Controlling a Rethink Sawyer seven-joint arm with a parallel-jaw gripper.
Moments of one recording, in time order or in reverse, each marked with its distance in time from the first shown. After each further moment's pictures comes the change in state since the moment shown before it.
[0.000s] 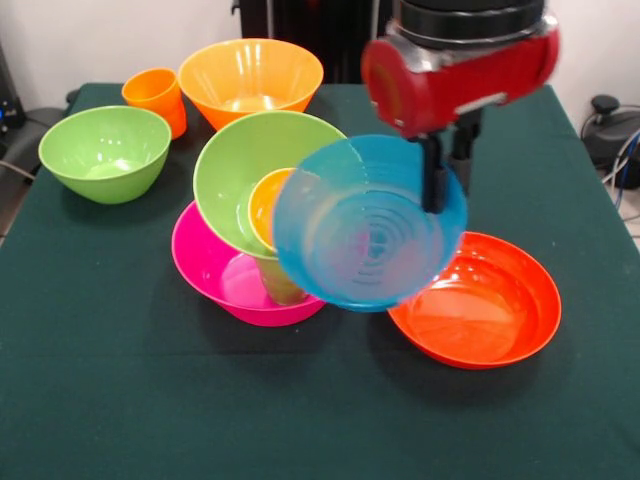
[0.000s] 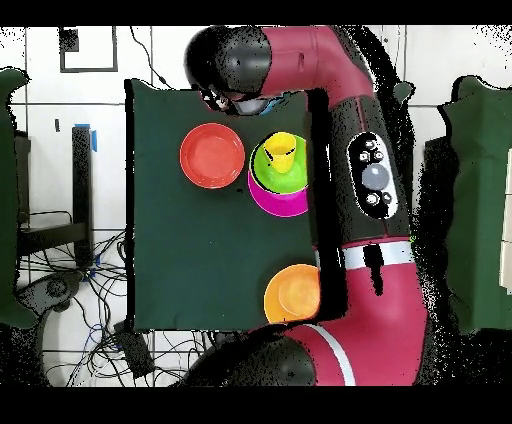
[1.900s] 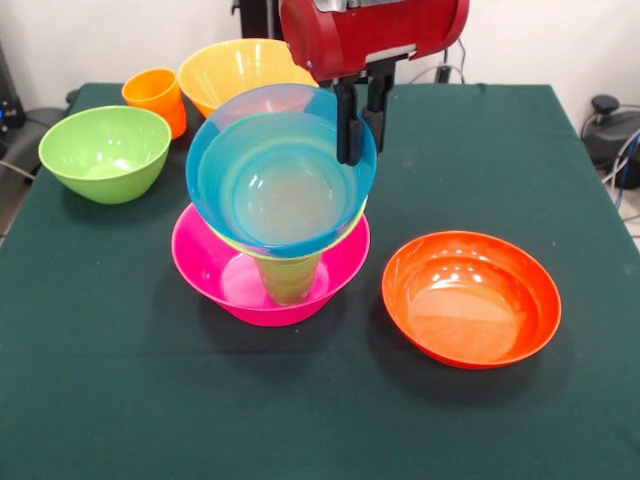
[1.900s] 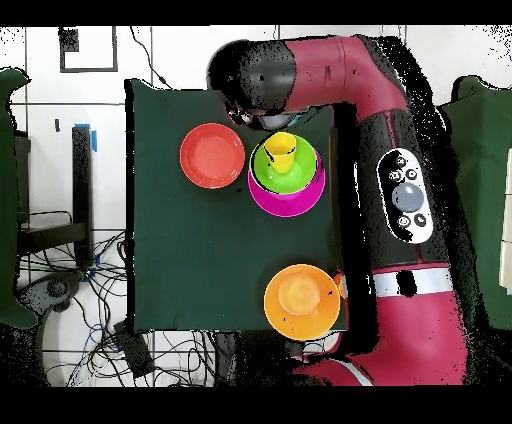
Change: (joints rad) arm -0.063 -0.095 -0.004 0.128 -0.050 0.000 0.000
